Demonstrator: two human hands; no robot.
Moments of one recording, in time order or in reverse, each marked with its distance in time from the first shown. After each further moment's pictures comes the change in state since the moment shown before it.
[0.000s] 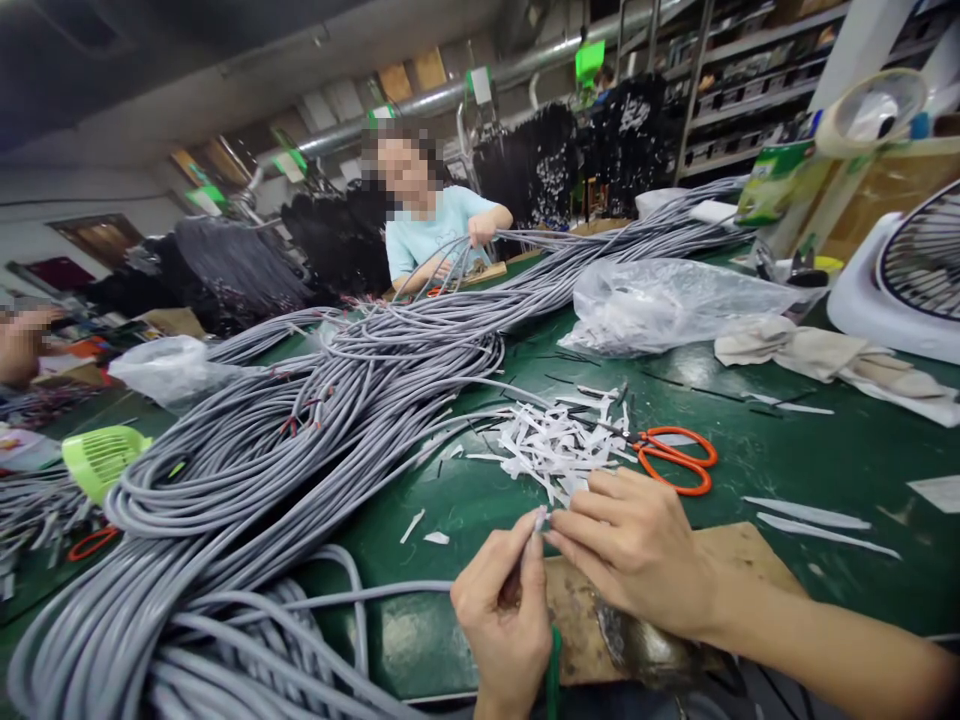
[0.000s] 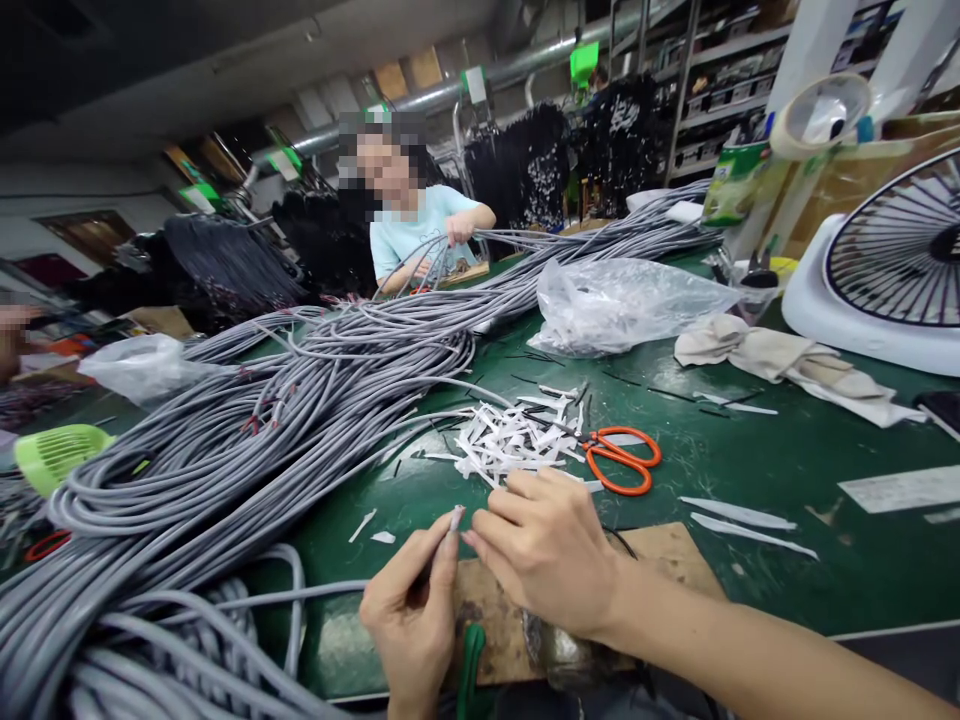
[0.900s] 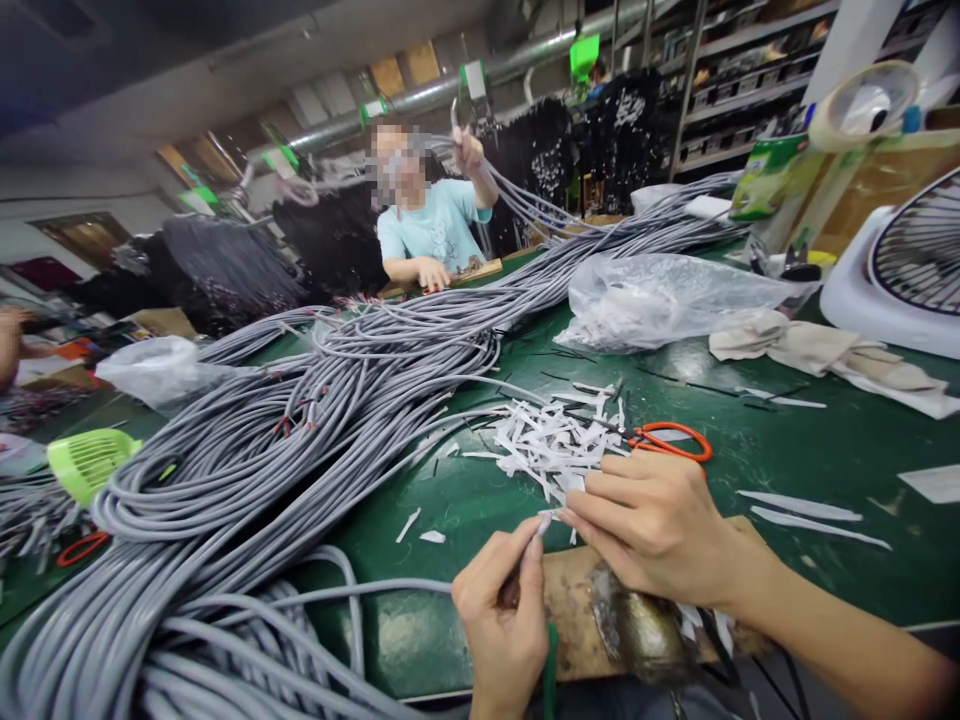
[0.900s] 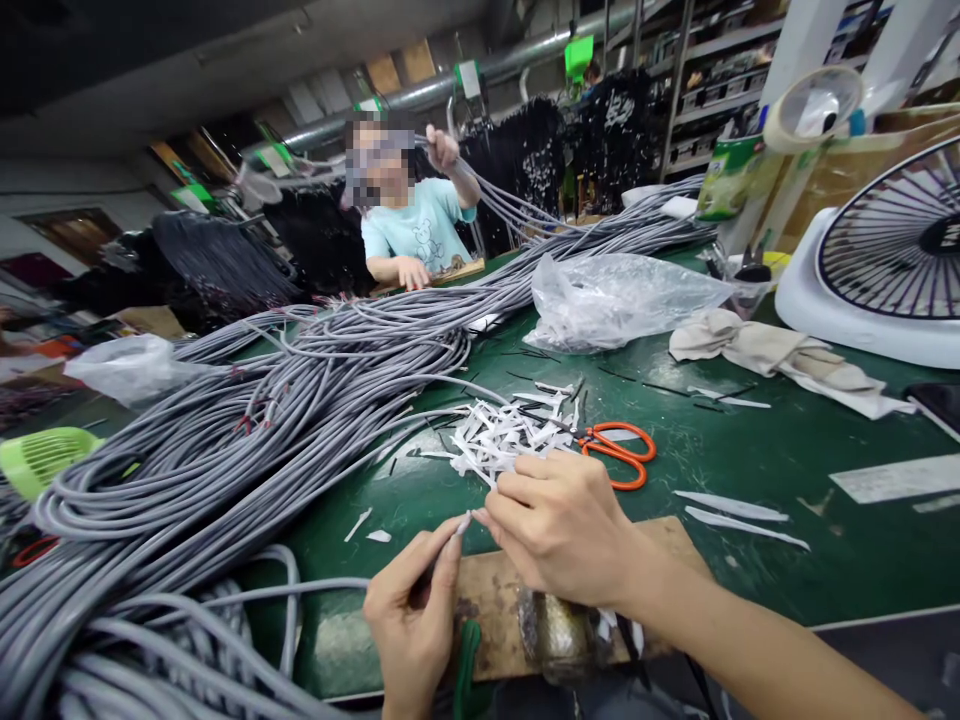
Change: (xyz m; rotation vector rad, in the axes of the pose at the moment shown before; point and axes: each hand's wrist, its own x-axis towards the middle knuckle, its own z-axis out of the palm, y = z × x) left_hand -0.003 0.001 -0.001 0.048 -0.086 -0.053; right_hand 0.004 0.012 -0.018 -0.059 0.015 -0.088
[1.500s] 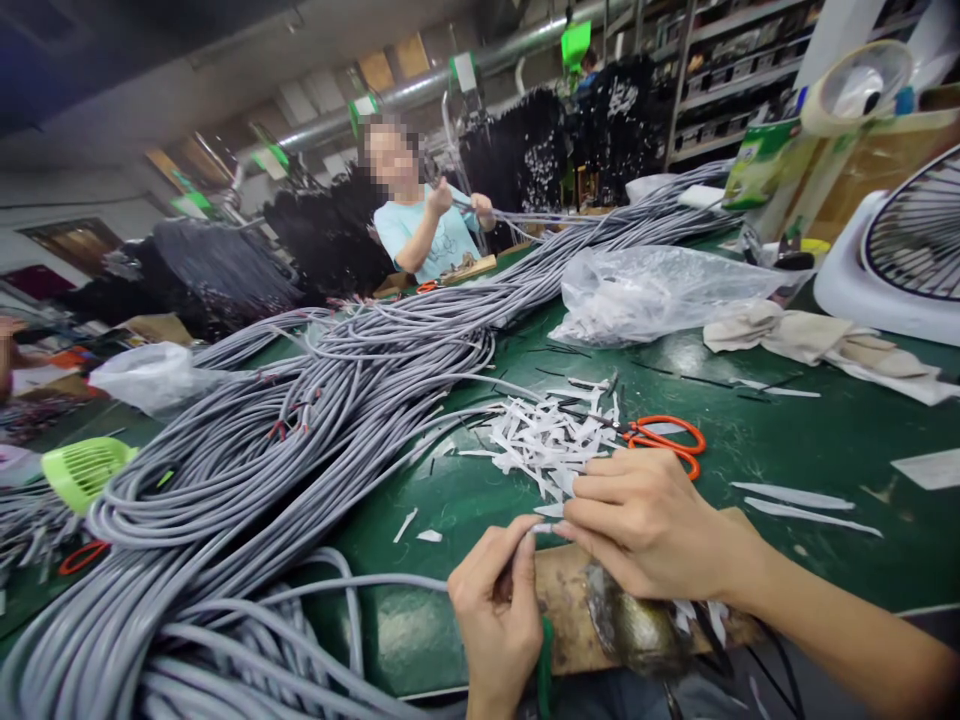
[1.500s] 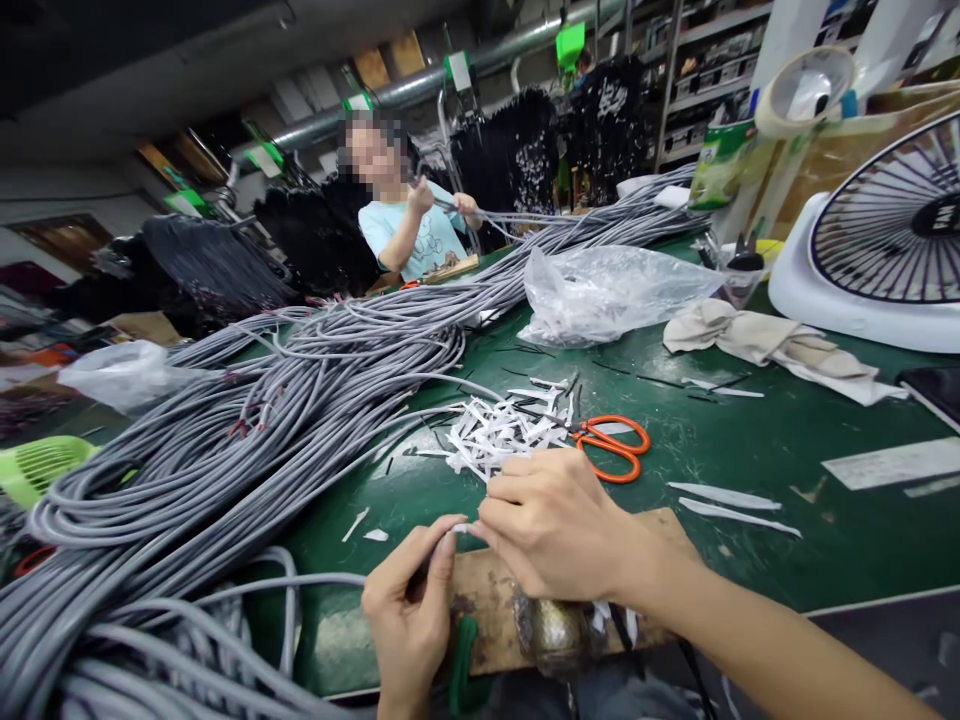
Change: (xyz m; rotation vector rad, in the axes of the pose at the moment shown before) left_hand 0.002 0.000 -0.001 -0.009 -0.042 -0.015; right_hand -0.003 0.004 -0.002 0.086 -0.182 -0.021
